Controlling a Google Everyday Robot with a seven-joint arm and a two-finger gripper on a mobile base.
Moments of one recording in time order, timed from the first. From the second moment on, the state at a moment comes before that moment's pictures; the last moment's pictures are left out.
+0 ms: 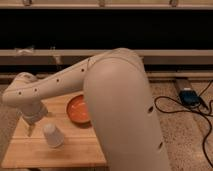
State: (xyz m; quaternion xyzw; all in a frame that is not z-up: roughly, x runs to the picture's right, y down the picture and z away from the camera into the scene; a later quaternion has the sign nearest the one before) arm -0.311 0.170 0.689 -0.34 0.08 0.35 0.87
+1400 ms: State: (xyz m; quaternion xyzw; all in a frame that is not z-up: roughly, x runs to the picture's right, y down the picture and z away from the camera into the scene) arm -0.132 0.103 0.791 -0.28 0.19 0.47 0.81
